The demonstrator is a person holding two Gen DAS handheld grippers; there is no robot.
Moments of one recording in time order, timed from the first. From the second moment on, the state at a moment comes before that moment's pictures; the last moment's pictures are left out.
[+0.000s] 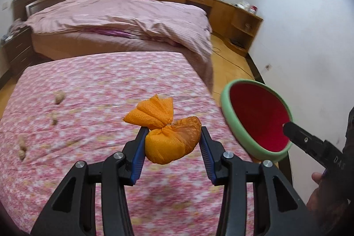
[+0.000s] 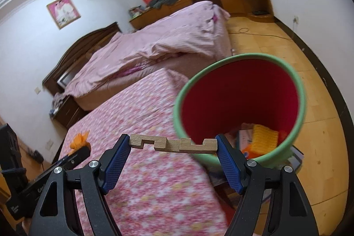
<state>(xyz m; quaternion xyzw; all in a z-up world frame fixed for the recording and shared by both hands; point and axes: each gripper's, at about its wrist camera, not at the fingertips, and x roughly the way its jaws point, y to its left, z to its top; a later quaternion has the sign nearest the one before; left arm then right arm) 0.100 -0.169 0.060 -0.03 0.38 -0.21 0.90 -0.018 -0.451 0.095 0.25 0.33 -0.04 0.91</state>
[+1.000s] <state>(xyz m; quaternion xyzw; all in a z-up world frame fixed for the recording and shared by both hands) 0.133 -0.348 0.013 0.05 0.43 -0.32 0.84 -0.028 -0.574 0.091 0.28 0.30 -0.10 0.90</state>
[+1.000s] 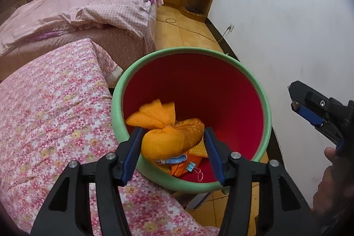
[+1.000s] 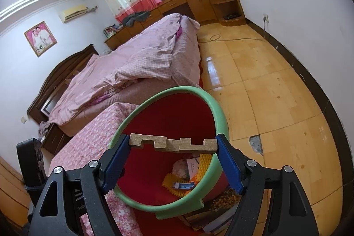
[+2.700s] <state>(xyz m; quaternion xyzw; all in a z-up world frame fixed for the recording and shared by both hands) 0.041 -0.082 0.087 -0.05 0.36 -0.11 0.92 -0.046 -0.396 0.124 0.21 0.32 0.07 0.92</state>
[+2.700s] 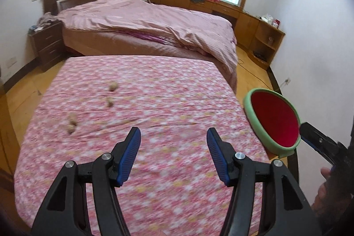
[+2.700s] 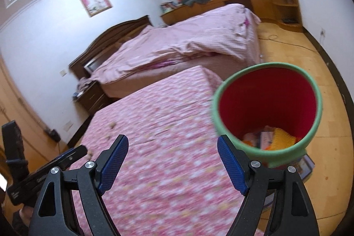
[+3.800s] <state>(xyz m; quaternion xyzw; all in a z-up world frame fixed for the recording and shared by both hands) -0.042 -0.020 0.040 -0.05 0.30 -0.01 0.95 -0.117 -0.290 0.078 0.08 0.24 0.04 0.97</state>
